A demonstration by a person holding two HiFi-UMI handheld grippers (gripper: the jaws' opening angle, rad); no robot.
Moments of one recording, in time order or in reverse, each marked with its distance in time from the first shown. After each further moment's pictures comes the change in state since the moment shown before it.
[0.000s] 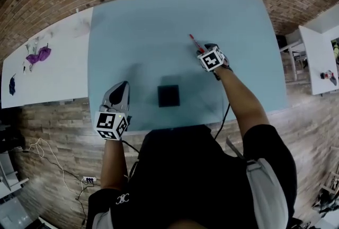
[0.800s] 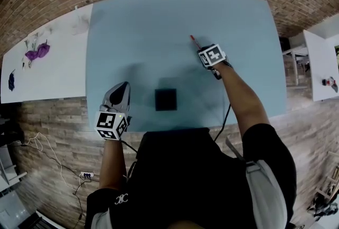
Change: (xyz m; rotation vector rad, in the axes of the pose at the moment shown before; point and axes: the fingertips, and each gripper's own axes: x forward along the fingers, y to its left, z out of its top) left arm 0.016 0.000 -0.011 -0.021 0.045 0.015; right arm 0.022 -0.006 0.006 0.074 0.042 0.133
